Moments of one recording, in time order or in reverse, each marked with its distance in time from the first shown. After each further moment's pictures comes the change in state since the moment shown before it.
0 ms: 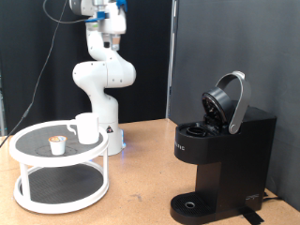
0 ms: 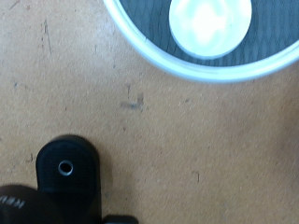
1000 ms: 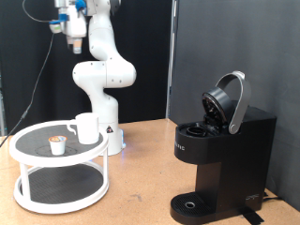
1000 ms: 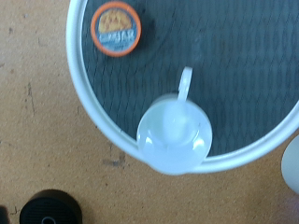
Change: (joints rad) arm -0.057 0.041 -0.172 0.031 -0.125 0.004 -0.188
